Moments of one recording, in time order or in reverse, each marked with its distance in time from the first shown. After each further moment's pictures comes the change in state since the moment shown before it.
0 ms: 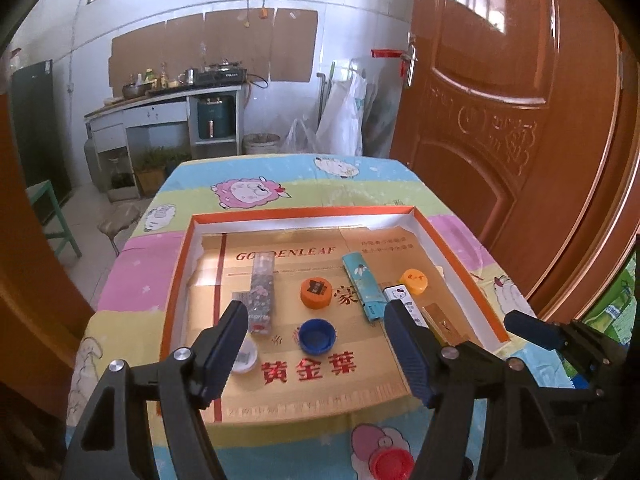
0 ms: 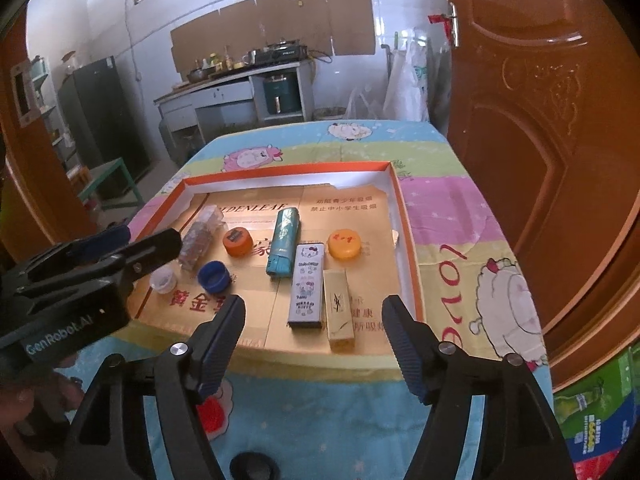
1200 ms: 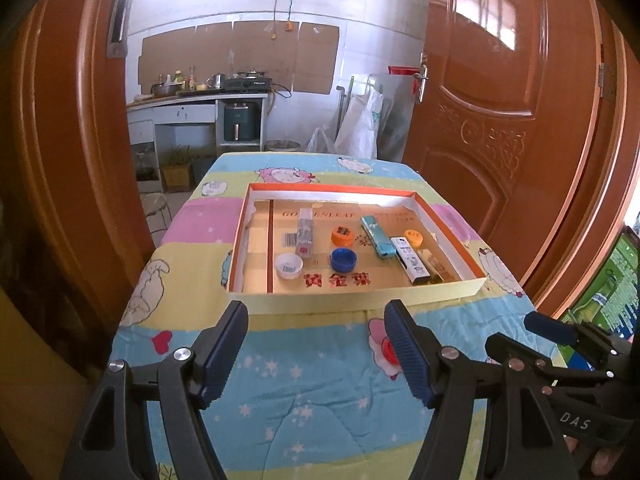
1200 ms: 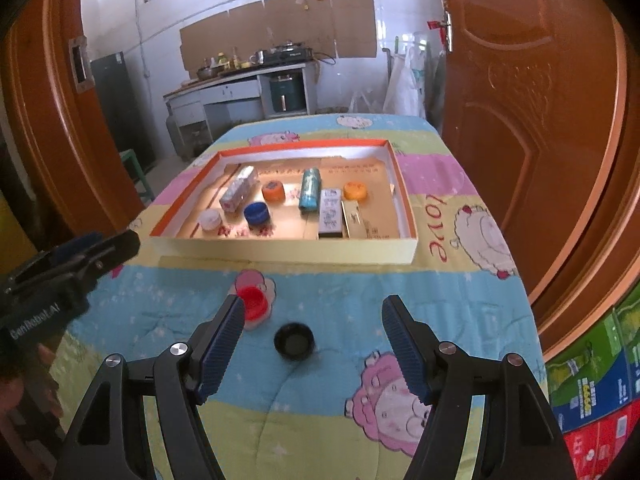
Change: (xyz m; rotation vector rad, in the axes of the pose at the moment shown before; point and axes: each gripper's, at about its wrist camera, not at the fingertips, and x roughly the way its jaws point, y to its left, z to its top) left arm -0.094 0.019 -0.070 -0.058 -0.043 0.041; right arm -0.082 0.025 -0.074 -0.013 0.000 -0.006
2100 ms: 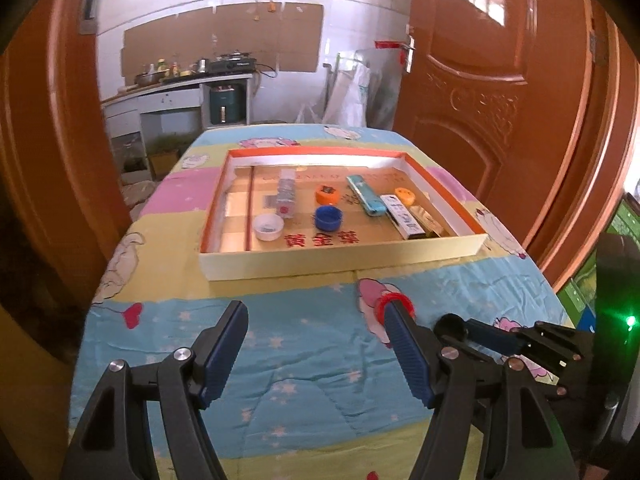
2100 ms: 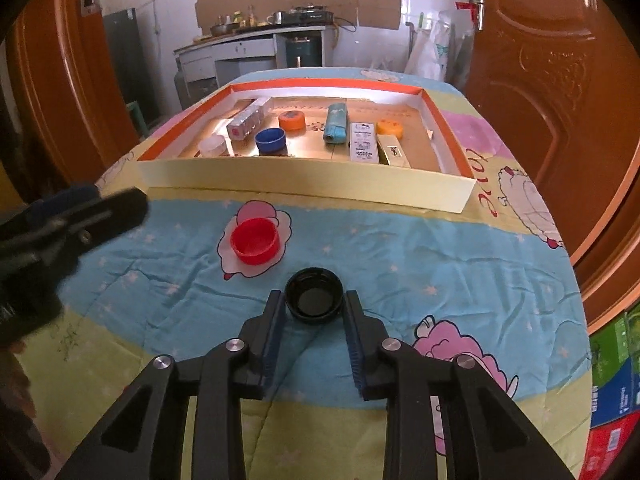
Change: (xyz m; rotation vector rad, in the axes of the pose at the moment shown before) left arm 0.025 -0.018 -0.024 0.064 0.081 -0.023; right arm 0.058 0.021 -0.032 -0.082 0.117 0.009
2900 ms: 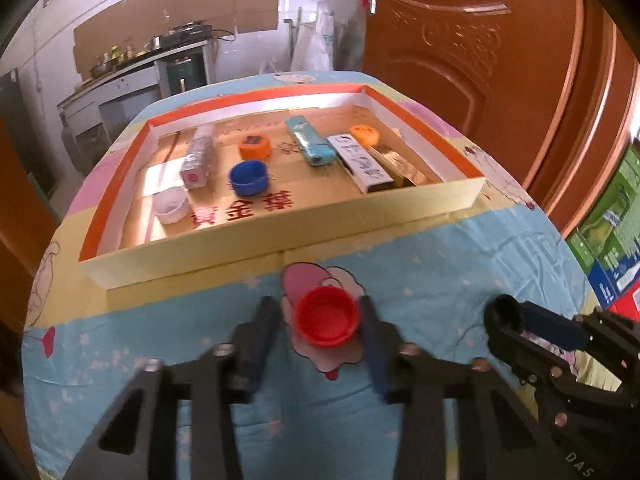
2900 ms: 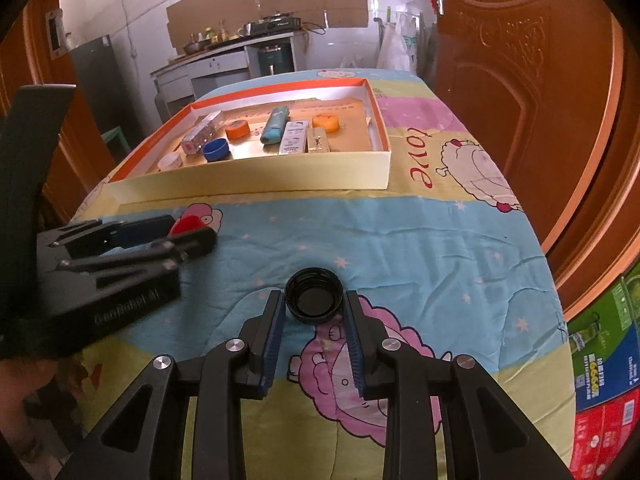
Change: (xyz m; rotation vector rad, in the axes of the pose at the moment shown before) left arm 0.078 -0.047 0.001 0.102 0.167 -0.030; right arm -0.017 -0.053 -0.018 0.102 -0.021 -0.018
